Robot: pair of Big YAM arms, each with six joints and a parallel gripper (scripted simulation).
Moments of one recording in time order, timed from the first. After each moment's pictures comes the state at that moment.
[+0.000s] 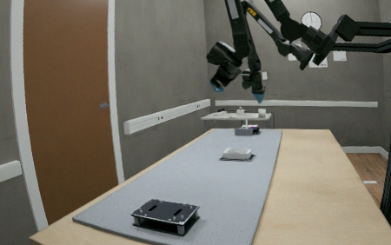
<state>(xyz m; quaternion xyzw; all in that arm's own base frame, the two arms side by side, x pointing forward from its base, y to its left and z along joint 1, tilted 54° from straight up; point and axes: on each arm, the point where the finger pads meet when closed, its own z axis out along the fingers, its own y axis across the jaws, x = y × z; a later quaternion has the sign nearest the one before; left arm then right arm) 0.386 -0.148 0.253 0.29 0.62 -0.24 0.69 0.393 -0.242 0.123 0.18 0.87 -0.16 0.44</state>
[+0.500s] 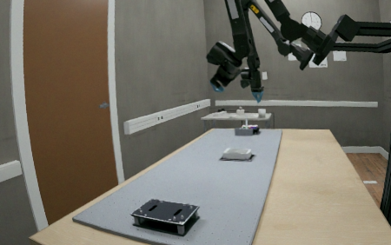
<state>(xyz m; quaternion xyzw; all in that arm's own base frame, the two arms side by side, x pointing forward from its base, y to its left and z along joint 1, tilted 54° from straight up) 0.386 -0.148 0.253 0.29 0.62 -0.24 0.69 0.391 -0.197 0.125 0.10 0.89 -0.13 0.43</state>
